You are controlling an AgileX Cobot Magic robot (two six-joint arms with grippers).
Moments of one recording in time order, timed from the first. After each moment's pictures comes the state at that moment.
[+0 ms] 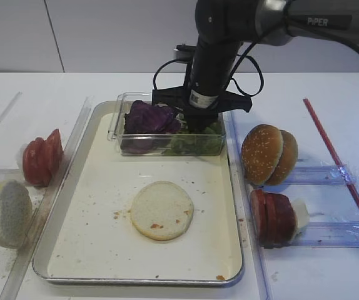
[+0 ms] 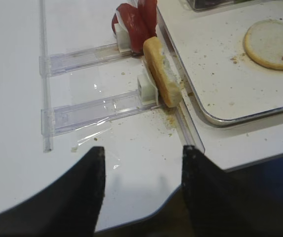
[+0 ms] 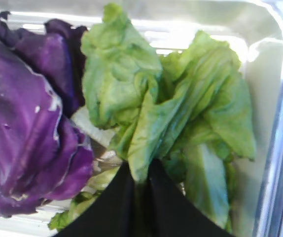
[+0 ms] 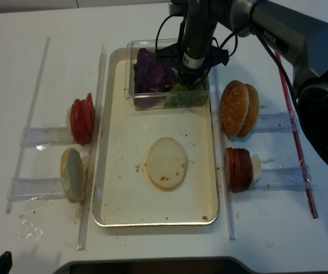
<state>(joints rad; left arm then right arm) -0.18 -0.02 -0.49 0.01 1.19 0.01 0.50 2.23 -1.89 0.08 1.05 0.38</state>
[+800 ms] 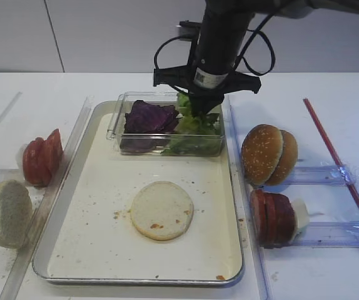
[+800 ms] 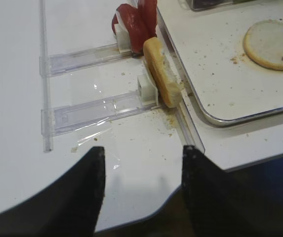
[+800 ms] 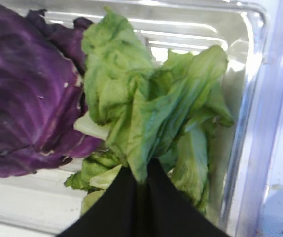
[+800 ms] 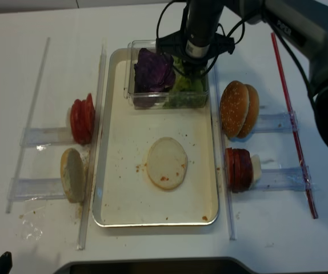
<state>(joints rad) -0.18 -0.02 -0.49 0.01 1.19 0.01 0.50 2.15 -1.89 0.08 1.11 0.38</state>
